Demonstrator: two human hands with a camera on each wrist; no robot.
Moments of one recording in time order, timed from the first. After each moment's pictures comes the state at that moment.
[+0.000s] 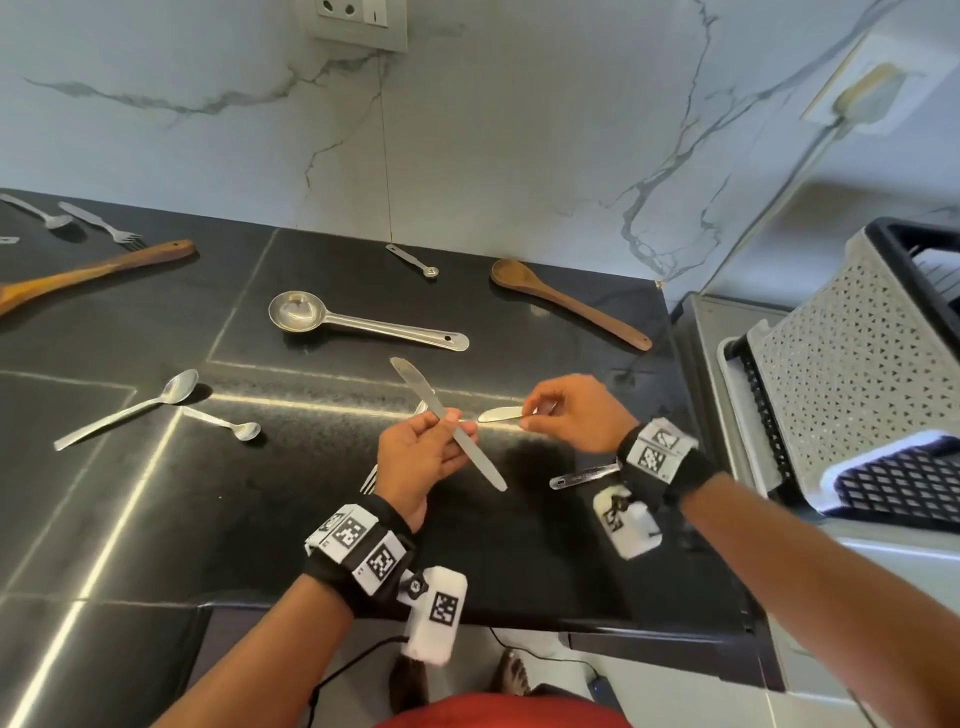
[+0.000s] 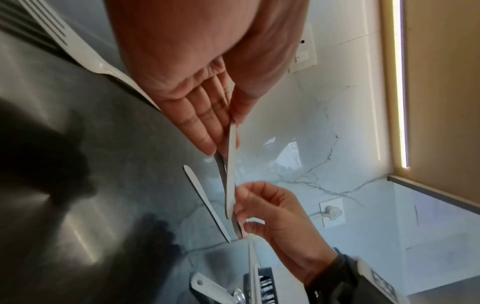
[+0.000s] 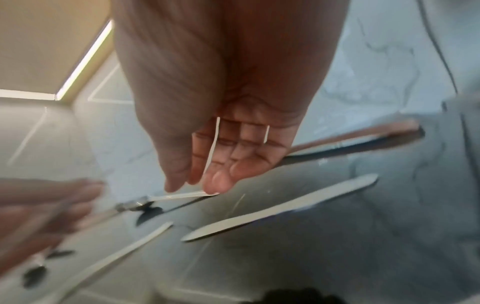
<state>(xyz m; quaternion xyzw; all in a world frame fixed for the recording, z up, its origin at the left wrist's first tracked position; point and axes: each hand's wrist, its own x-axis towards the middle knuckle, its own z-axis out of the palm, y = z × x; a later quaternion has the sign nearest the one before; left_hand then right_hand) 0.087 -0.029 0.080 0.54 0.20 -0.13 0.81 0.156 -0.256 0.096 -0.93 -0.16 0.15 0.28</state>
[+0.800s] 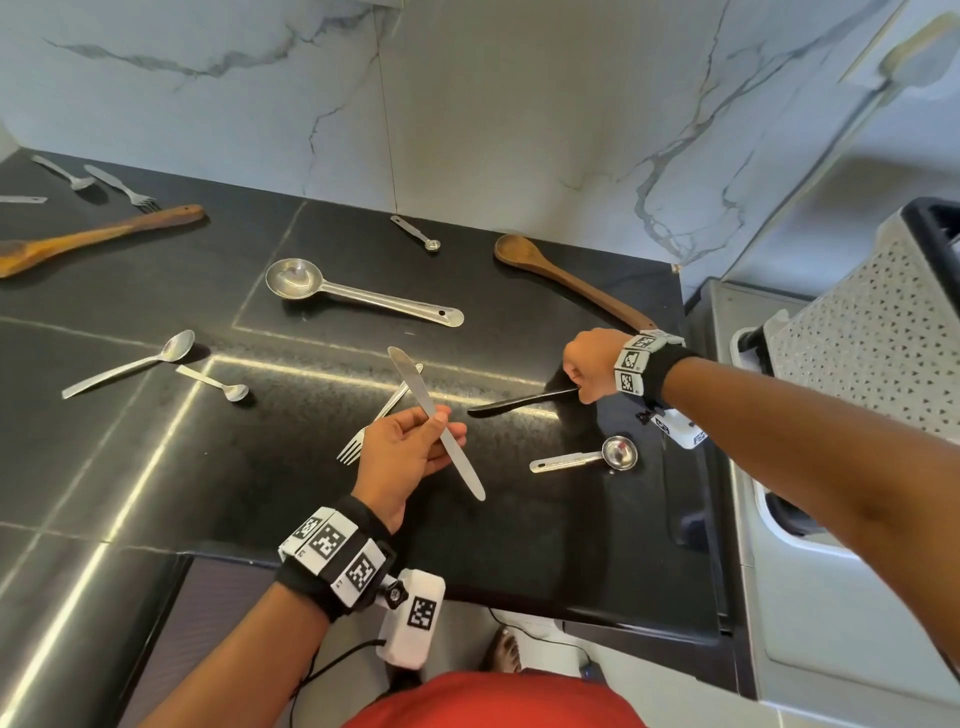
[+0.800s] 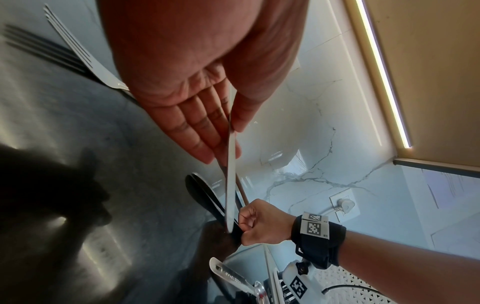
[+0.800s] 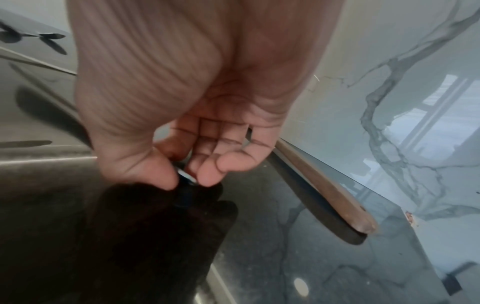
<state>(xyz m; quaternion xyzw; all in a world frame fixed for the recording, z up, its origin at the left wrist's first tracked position) 0.061 -0.053 0.080 0.58 0.23 -0.10 0.78 0.241 -0.305 0.088 -0.91 -0.27 0.28 -0.15</state>
